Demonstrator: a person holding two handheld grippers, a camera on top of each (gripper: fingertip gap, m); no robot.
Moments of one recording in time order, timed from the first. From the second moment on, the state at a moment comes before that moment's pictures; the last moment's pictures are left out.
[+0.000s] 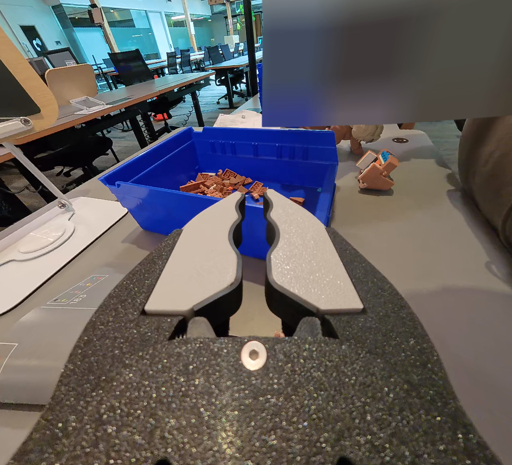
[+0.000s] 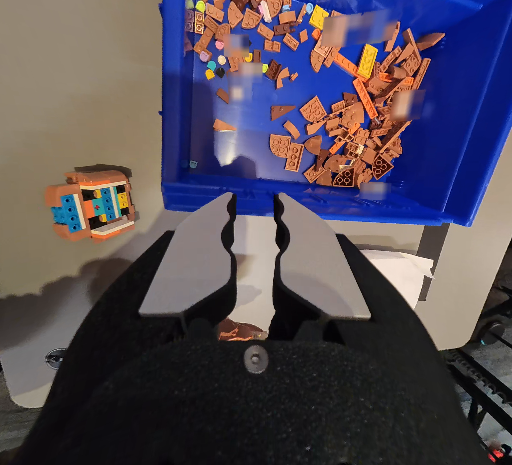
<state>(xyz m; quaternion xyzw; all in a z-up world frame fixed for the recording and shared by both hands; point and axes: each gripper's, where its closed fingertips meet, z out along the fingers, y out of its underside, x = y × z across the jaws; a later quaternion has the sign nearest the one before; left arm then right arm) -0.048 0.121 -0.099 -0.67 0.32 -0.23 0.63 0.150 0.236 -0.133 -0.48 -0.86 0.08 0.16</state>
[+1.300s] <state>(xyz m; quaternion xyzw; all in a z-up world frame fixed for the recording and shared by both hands) -0.049 0.122 -0.099 -0.67 0.32 -0.23 0.63 0.080 0.277 -0.131 -0.48 -0.84 0.07 0.23</state>
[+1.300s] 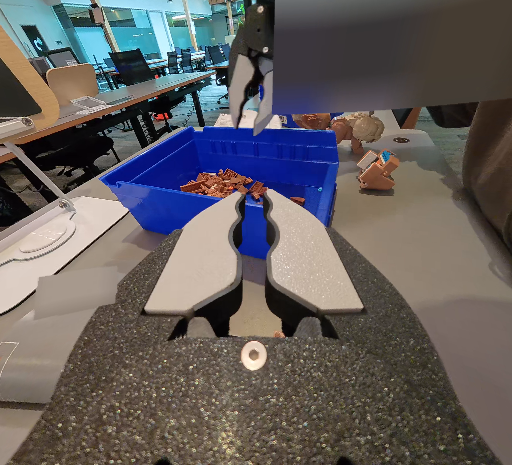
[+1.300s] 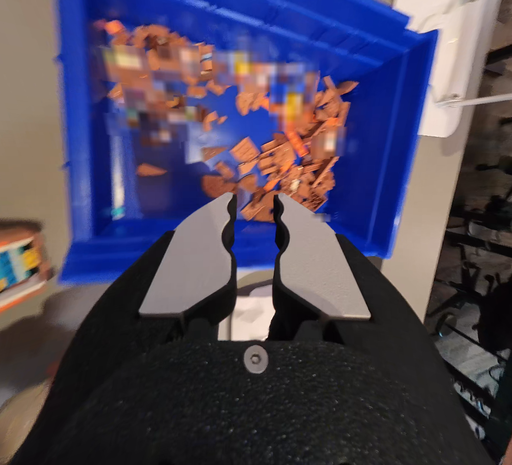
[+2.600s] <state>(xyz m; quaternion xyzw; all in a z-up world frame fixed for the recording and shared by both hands) -0.049 0.117 -0.089 -0.66 0.32 -0.23 0.65 0.028 0.380 -0.230 -0.60 -0.79 -0.12 0.09</state>
